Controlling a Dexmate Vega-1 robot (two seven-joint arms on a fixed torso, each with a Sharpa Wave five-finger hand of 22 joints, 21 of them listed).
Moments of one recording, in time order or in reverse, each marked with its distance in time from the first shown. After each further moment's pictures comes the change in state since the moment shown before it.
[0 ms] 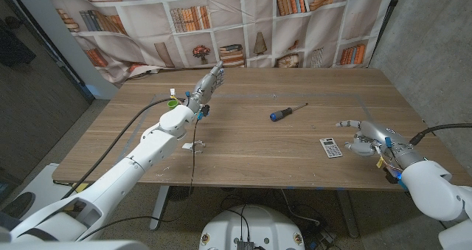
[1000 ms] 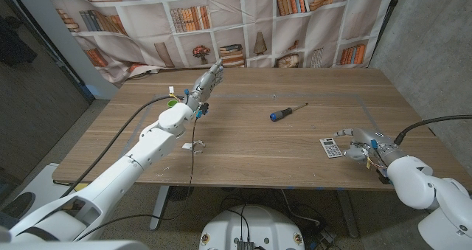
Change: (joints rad) left arm -0.010 0.005 -0.006 0.000 0.004 -0.002 0.000; left_hand 0.007 0.007 -0.003 0.003 0.000 0.005 0.005 -0.008 0.003 0.000 0.000 -0.008 0.001 0.000 0.000 -0.004 0.000 0.000 0.000 -0.008 0.000; right arm 0.103 -0.206 -0.165 0.029 -0.020 -0.282 0.056; right_hand 0.000 0.000 0.018 -0.007 0.022 -0.002 -0.009 0.008 0.000 0.000 0.000 0.016 -0.015 0.000 0.000 0.012 -0.002 0.000 0.000 0.006 -0.009
